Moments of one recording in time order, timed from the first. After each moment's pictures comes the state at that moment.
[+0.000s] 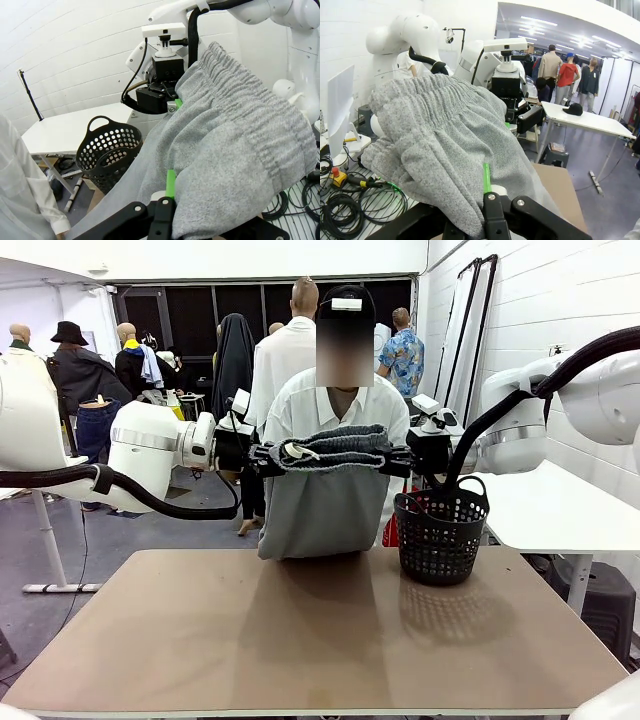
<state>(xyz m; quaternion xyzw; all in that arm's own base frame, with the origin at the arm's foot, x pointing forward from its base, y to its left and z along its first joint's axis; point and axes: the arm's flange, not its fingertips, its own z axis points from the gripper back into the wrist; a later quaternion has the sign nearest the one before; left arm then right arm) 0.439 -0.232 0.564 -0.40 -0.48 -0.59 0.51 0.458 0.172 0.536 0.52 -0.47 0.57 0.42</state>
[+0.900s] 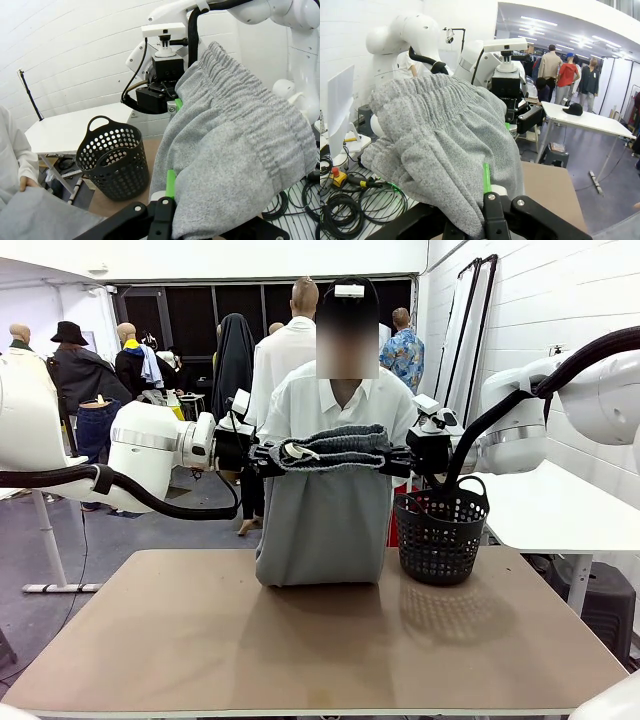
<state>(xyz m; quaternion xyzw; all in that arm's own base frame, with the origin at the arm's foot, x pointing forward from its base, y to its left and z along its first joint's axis) 0.439 -0.232 0.564 -0.40 -0.48 -0.59 0.51 0.458 0.172 0.536 0.52 -0.47 0.57 0.42</state>
